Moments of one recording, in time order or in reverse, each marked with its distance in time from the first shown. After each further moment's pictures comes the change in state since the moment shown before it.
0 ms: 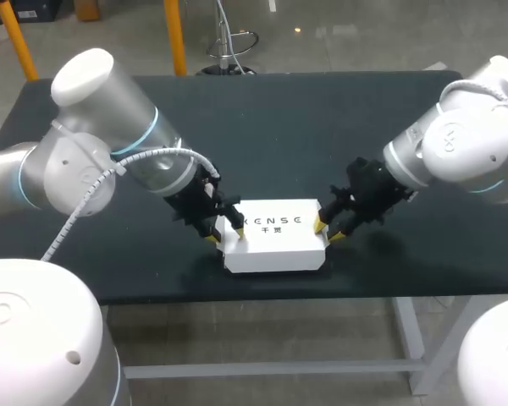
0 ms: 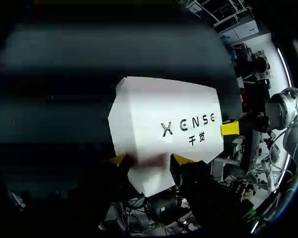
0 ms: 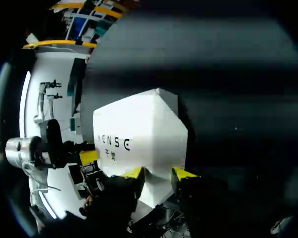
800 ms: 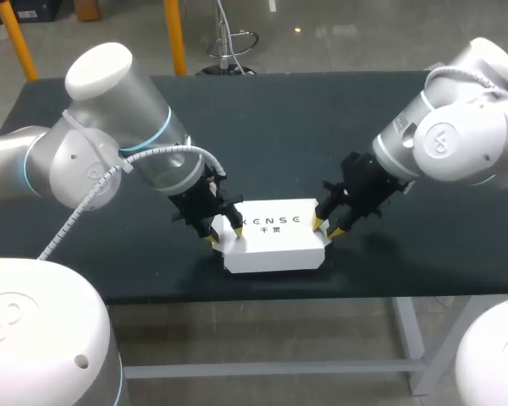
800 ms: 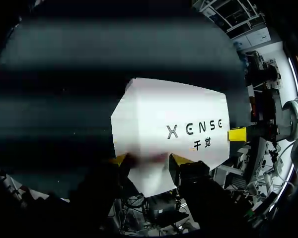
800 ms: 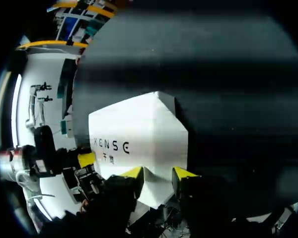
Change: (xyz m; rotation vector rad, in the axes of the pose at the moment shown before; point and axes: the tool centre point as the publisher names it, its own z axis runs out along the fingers) left arm -0.004 0.001 -0.002 0.011 -0.089 -0.091; right arm 0.005 0.002 -0.003 0.007 -0.093 0.037
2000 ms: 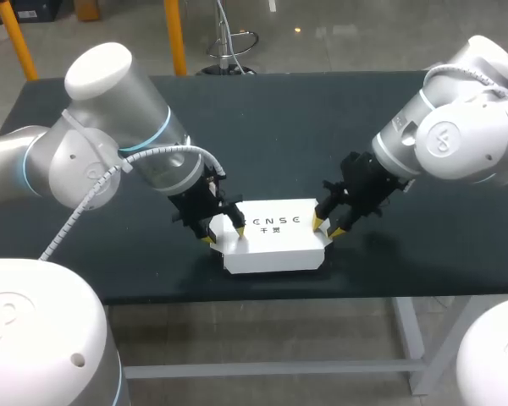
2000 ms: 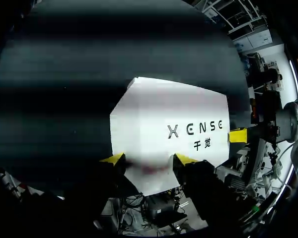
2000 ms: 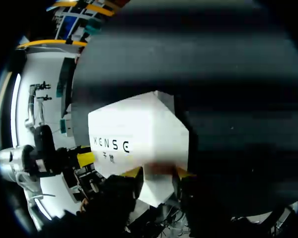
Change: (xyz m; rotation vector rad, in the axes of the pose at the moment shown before) left arm -0.001 0.001 0.000 -0.002 -0.002 -0.021; right arm 0.000 0.000 -0.001 0.016 -0.009 0.002
